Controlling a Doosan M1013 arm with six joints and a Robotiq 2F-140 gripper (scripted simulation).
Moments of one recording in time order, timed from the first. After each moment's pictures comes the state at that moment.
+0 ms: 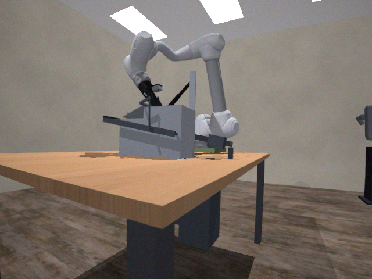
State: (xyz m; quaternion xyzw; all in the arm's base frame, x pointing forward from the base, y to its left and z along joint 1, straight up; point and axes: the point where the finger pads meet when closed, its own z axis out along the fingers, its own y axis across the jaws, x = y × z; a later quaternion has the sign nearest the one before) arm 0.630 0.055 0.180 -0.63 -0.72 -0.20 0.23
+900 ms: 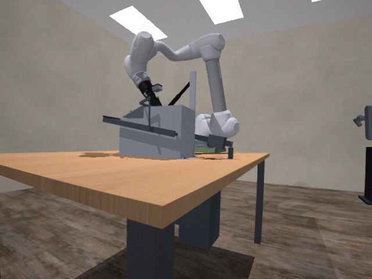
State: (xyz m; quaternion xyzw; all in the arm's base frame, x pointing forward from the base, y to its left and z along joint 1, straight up) arm 0.630 0.055 0.180 -0.63 -0.72 -0.20 0.23
